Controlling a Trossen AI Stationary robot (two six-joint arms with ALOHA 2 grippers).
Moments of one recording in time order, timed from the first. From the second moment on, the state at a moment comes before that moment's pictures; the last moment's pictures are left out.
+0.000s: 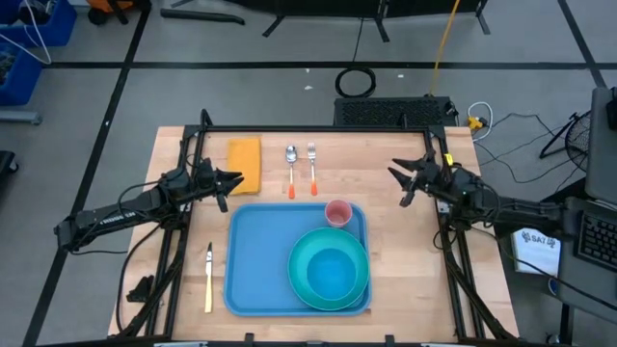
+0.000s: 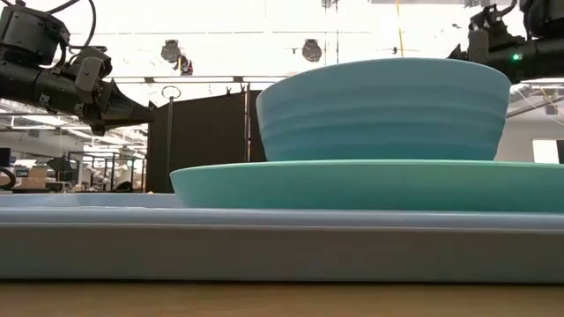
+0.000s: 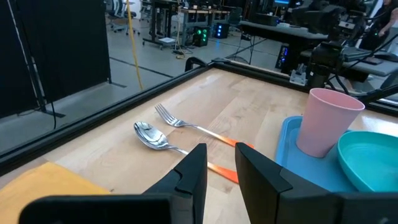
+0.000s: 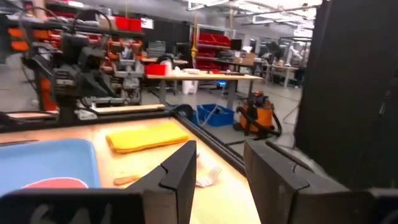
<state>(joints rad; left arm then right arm) 0.39 0.22 0.03 0.05 -0.01 -0.15 -0.25 0.26 0.12 0.21 0.26 -0.09</state>
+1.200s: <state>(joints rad) 0.46 0.47 0.22 -0.63 -0.13 -0.85 -0.24 0.10 0.02 0.22 0.29 0.00</state>
